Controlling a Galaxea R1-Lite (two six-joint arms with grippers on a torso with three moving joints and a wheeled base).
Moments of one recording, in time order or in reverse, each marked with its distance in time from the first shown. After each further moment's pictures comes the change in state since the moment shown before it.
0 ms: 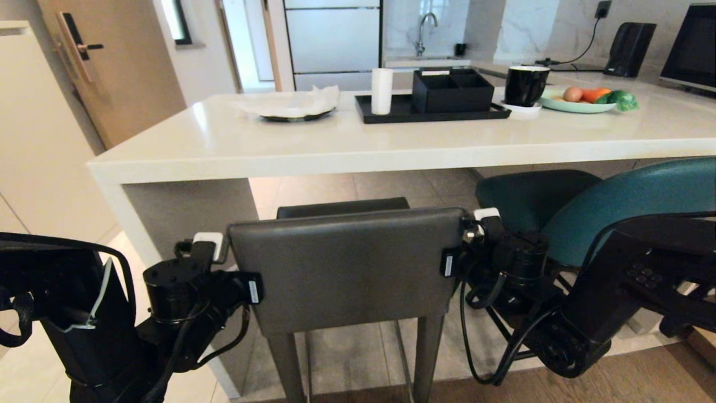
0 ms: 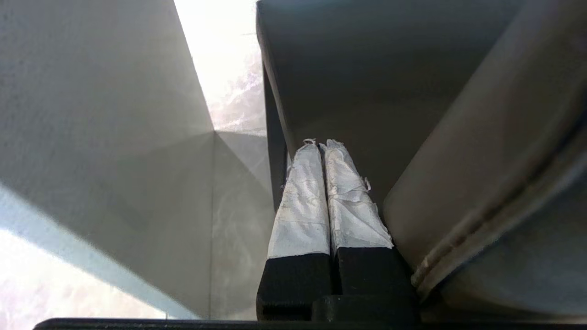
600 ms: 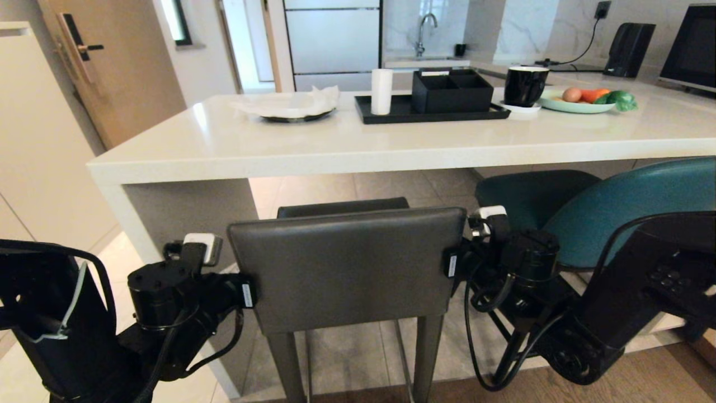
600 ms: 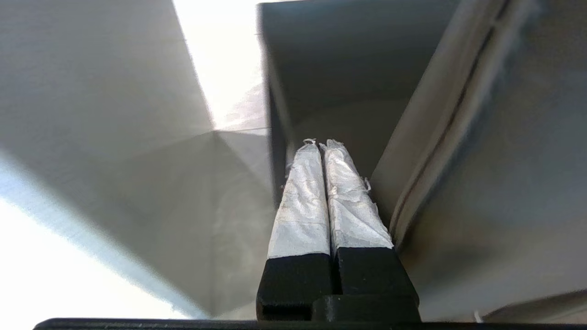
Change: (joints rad) left arm 0.012 -0.072 0.065 0.005 0.030 0.002; right arm 0.013 -0.069 0.053 -0.002 -0.029 0.001
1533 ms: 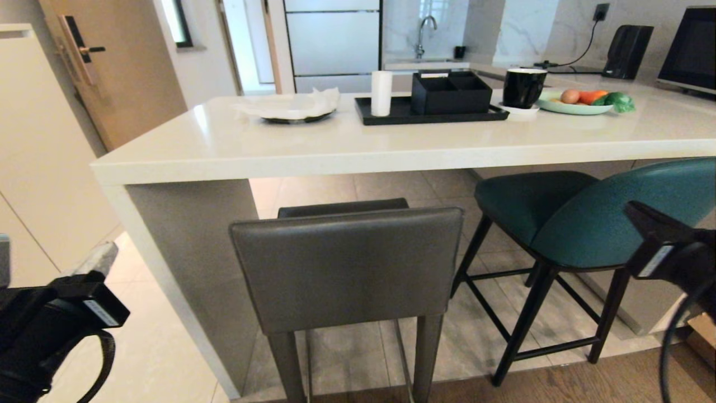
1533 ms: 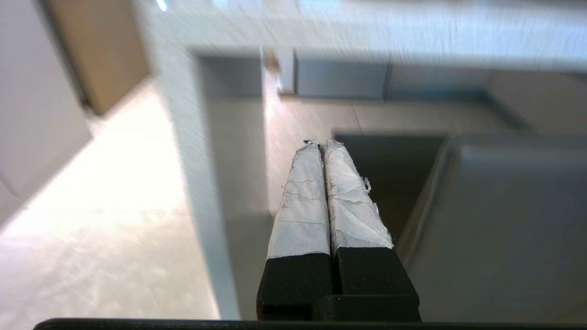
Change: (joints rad) left arm 0.068 -0.775 0.237 0.216 0.080 0.079; right arm -0.167 -0.923 0.345 0.371 -0.073 -0.058
